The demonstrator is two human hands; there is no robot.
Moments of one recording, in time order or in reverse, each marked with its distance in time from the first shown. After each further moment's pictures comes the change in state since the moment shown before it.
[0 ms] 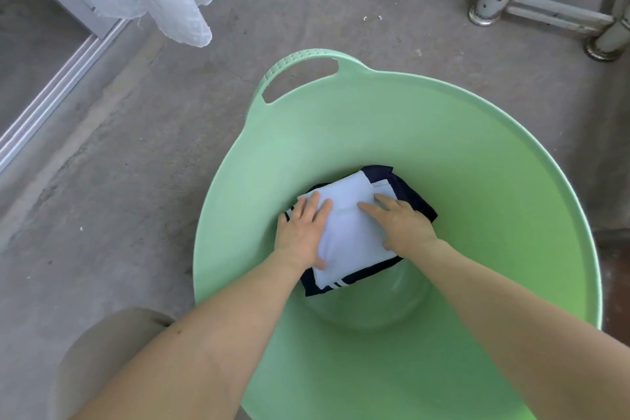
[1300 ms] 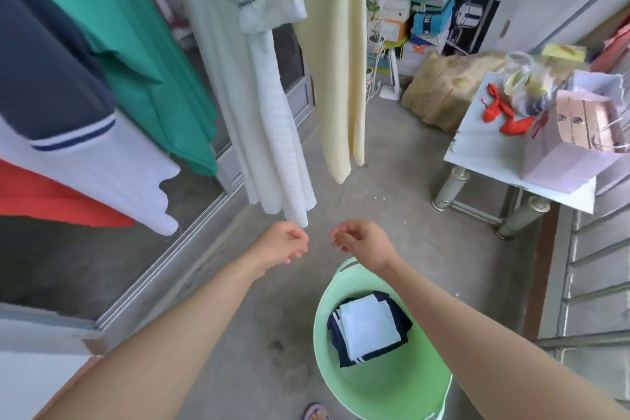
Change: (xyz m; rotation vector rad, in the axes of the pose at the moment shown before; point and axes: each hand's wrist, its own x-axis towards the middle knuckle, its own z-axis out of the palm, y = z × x) left_hand -0.415 -0.130 -0.532 -1.177 0.147 -0.127; right_hand -0.362 -0.226 -0.505 1.058 0.298 -0.202
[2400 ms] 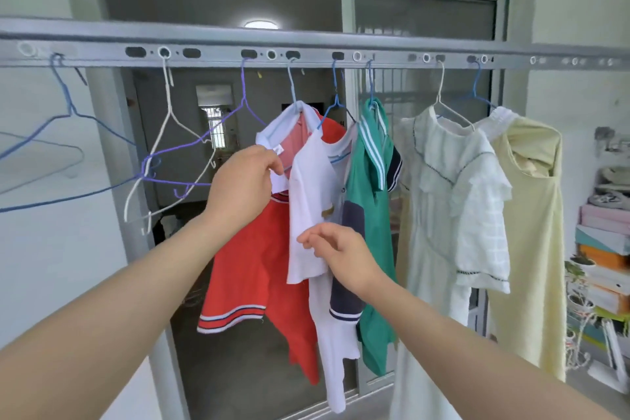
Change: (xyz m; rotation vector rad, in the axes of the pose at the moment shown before) left_hand -0.379 0.151 -0.291 0.776 1.588 0.569; right_hand -0.117 -0.405 0.111 -0.016 -0.353 -1.122
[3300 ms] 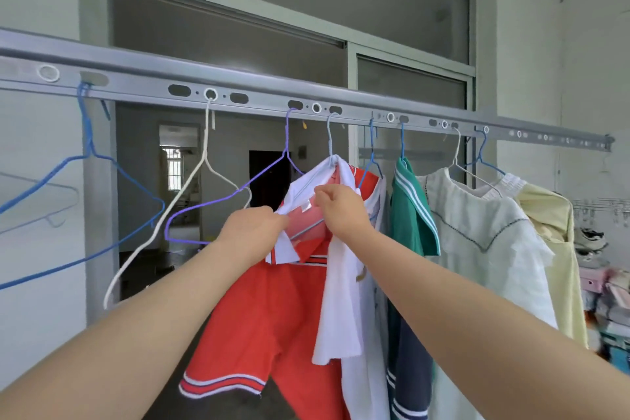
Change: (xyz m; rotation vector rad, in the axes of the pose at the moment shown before) left_hand 0.046 -0.135 0.013 0.261 -0.335 0.051; right_hand 0.184 -0.083 0.062 -0.475 0.293 0.099
